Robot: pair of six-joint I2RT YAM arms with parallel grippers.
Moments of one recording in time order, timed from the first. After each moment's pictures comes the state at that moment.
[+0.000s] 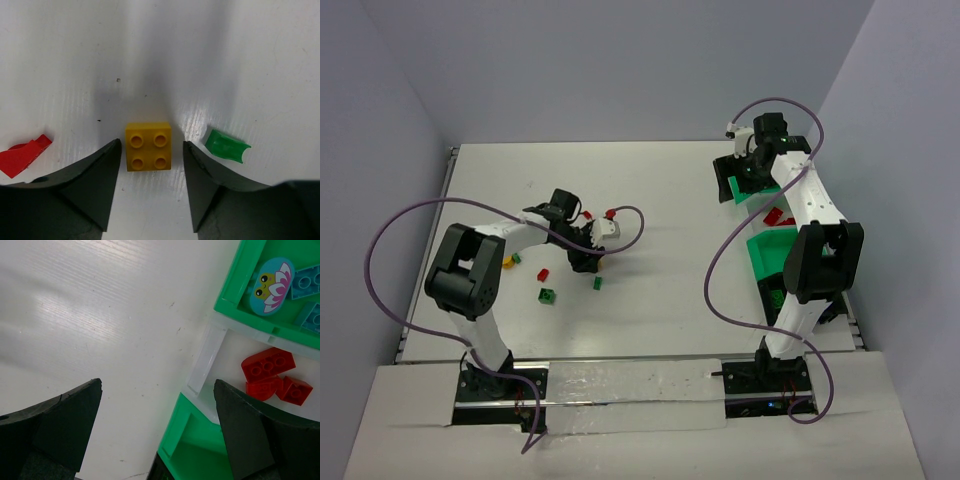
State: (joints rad) left arm -0.41 1.81 1.07 -0.45 0.58 0.85; right arm 0.03 1.82 1.69 -0.95 -0.21 -0.27
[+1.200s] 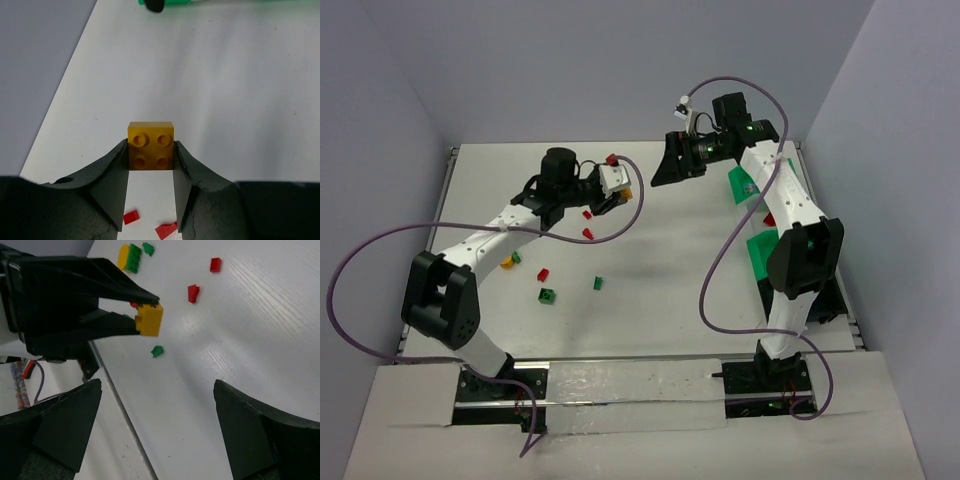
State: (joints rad) left arm -0.49 1.60 1.22 -0.04 0.60 0.61; right arm 0.24 1.89 1.93 -0.94 -0.89 -0.02
